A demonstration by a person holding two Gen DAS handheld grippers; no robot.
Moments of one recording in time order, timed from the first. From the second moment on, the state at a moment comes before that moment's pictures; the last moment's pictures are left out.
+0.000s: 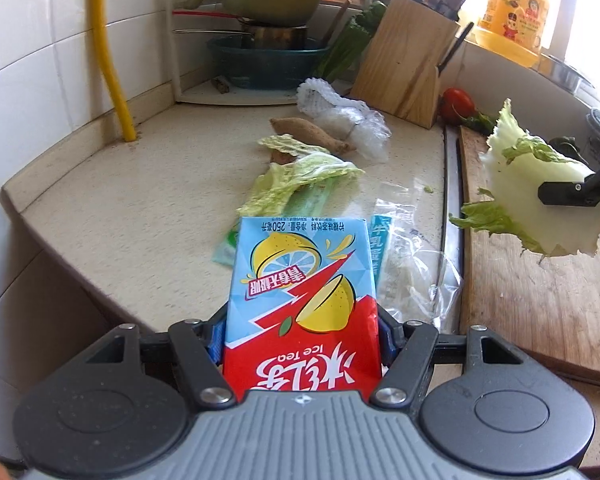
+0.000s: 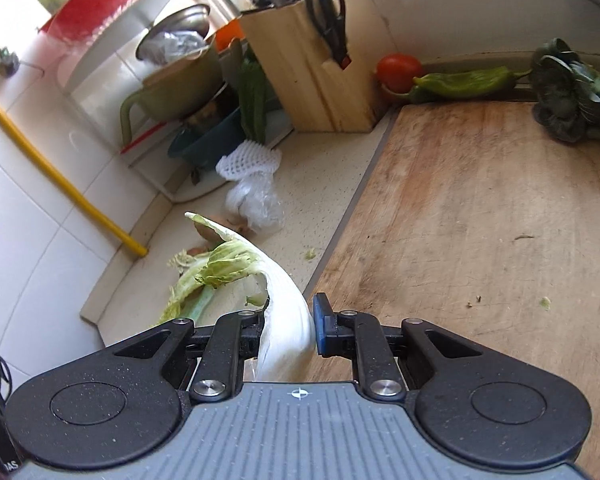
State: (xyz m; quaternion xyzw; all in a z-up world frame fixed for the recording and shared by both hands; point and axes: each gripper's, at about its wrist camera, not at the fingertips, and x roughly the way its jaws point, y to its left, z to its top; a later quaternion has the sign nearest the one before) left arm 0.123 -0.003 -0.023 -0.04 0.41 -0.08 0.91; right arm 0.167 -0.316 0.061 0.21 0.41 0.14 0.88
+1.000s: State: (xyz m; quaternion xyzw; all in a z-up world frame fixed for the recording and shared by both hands) left arm 0.019 0.122 -0.018 -0.10 0.39 0.07 0.91; right arm 0.132 -0.171 0.068 0.17 0.44 0.29 0.83
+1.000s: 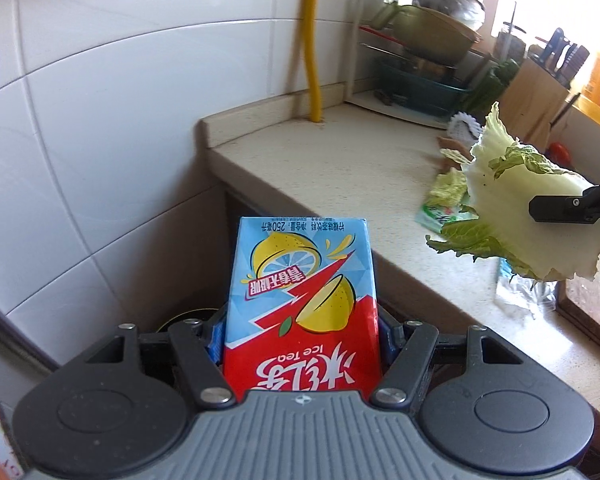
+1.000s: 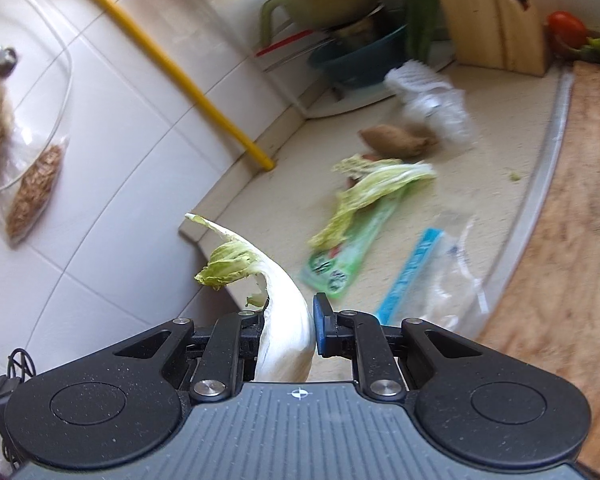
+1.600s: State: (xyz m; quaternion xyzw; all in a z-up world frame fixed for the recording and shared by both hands) left arm -0.027 0.166 -0.007 -0.11 0.38 0.13 0.91; right arm 0.095 -0.080 0.073 0.14 0.46 0.38 0.79
